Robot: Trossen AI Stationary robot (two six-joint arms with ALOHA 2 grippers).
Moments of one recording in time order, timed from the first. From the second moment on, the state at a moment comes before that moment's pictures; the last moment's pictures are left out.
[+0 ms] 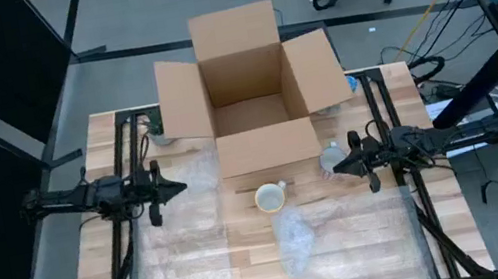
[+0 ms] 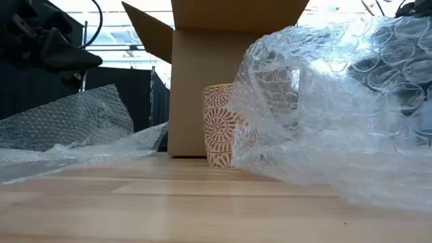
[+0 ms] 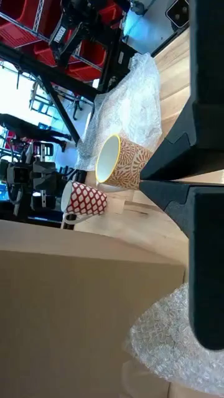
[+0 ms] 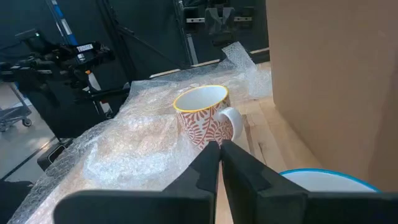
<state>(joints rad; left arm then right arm) -0.12 0.01 0.07 -0.17 -0.13 -0.23 0.05 0.14 0.02 0.01 -0.05 0.25</state>
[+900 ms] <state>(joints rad) -0.12 0.01 0.07 -0.17 -0.13 -0.23 0.05 0.14 0.02 0.04 -0.05 0.34</state>
